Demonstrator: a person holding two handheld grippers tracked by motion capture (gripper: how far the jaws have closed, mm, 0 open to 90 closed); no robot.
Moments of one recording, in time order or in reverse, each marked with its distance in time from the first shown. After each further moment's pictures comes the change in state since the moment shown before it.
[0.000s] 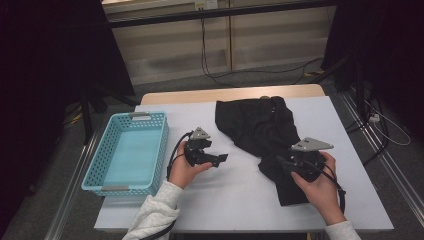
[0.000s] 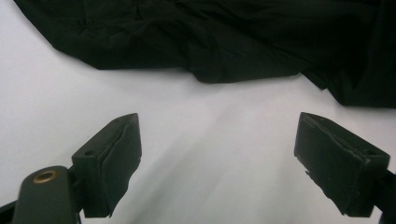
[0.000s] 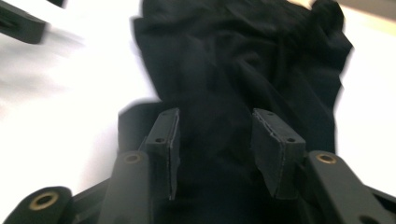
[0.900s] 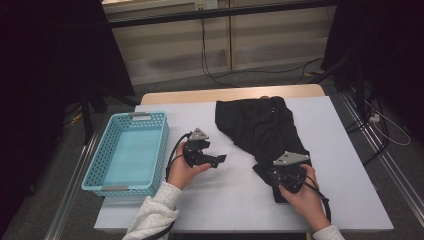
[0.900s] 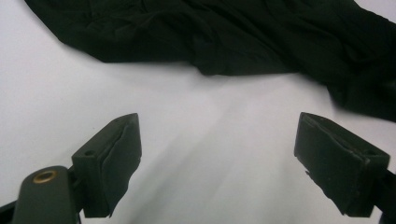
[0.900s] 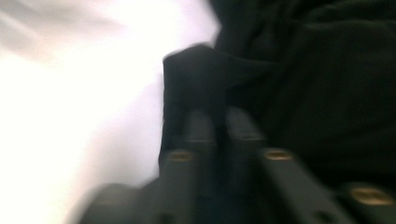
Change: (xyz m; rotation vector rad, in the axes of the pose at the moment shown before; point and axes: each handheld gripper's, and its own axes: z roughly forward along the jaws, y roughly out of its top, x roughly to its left) left arm 0.001 -0.003 -0.001 0.006 0.007 -0.005; right arm 0.028 -0.030 0.030 0.131 0.100 -0.021
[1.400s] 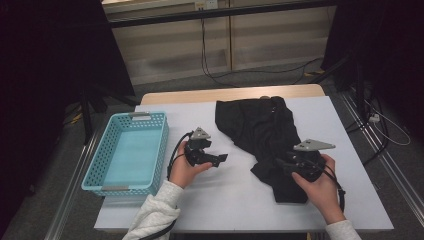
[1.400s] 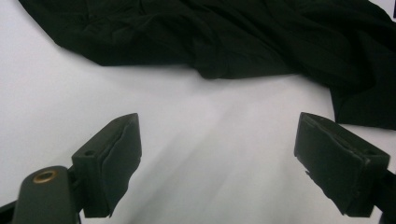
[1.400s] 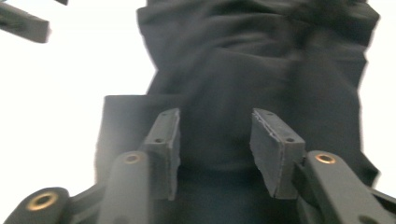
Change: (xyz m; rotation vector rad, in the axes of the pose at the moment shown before) left arm 0.001 0.001 0.003 0.000 0.001 0.000; right arm -0.033 0.013 -0.024 -0.116 -0.017 0.093
